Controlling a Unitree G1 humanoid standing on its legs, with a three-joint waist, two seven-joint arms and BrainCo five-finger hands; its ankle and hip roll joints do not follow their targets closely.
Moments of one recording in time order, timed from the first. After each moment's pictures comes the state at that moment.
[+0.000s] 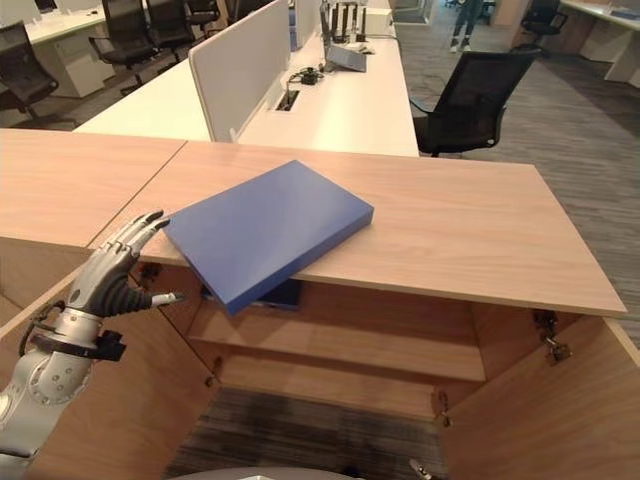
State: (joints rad) left arm 0.19 0.76 0.03 -0.23 0.46 -0.24 0.22; right arm 0.06 -0.25 0.00 1.30 0.49 0.00 -0.08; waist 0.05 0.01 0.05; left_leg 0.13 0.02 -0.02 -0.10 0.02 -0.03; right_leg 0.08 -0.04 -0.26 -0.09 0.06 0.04
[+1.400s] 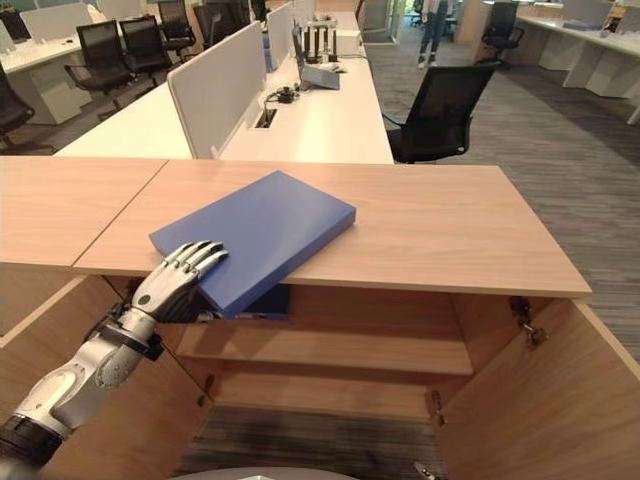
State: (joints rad) left arm -0.05 0.78 -0.31 0.03 0.74 -0.22 0.31; right arm 0.06 -0.26 0.00 1.31 0.49 0.00 -0.12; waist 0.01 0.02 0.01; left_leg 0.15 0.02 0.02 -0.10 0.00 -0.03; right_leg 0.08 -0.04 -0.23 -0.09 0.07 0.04
